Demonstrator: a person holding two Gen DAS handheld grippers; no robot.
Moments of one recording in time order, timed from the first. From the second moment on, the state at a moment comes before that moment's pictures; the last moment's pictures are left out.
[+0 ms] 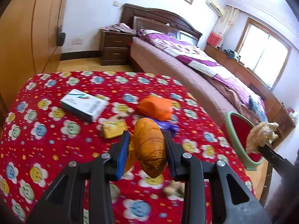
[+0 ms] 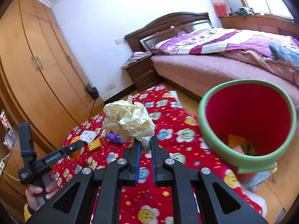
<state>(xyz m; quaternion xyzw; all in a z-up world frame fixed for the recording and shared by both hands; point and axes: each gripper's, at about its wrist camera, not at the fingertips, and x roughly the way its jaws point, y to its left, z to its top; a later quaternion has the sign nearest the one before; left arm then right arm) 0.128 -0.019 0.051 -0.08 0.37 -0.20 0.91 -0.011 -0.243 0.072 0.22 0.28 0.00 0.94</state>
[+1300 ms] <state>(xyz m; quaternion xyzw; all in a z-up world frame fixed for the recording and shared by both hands) 0.082 -0.227 0.065 0.04 0.37 -0.34 0.86 -0.090 -0.375 0.048 0.28 0.22 -0.15 0.92</state>
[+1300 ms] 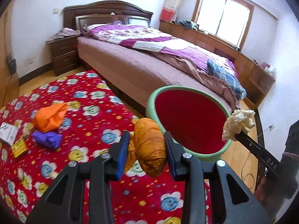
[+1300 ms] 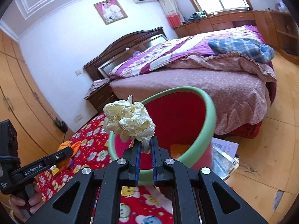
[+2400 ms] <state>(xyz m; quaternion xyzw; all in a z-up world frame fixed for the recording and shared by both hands) 0.090 -0.306 0.031 0.07 0.39 -0.39 0.83 -0.082 -0.410 0.016 0.31 0.24 -0.16 0.90</state>
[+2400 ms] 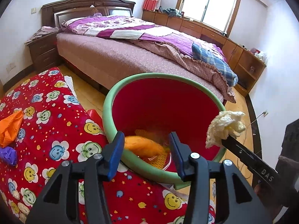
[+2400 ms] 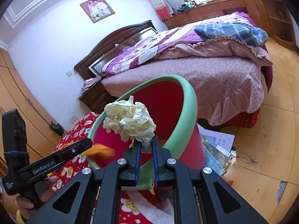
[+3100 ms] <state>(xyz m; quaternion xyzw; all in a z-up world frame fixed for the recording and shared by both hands) 0.077 -0.244 0.048 0.03 0.40 -0.36 0.85 -0.078 -0.391 0.031 0.30 0.24 -0.14 0.91</state>
